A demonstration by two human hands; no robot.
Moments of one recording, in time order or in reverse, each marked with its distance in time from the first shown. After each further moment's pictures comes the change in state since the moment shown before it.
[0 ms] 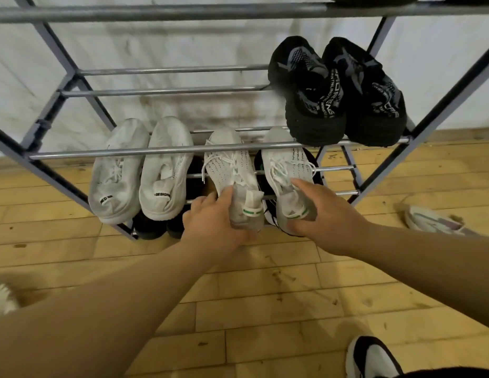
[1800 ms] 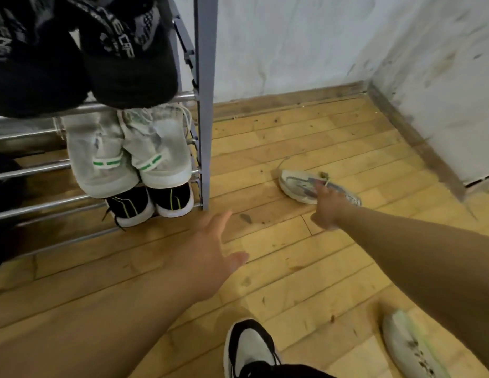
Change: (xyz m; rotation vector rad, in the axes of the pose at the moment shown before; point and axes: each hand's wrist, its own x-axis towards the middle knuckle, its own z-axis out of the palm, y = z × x) left_hand 0.004 0.203 0.167 -0.214 -0.419 0.259; right_hand -0.053 0.356 -0.096 -0.484 -0.136 0.800
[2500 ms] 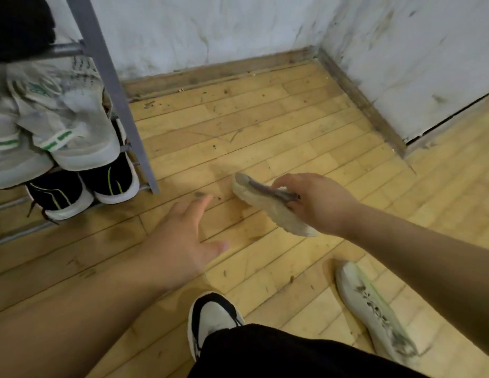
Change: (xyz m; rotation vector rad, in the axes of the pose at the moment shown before) left_hand -0.006 0.032 0.026 0.034 -0.107 0.117; right_hand -0.146 0.044 -0.027 0.109 0.246 -0.498
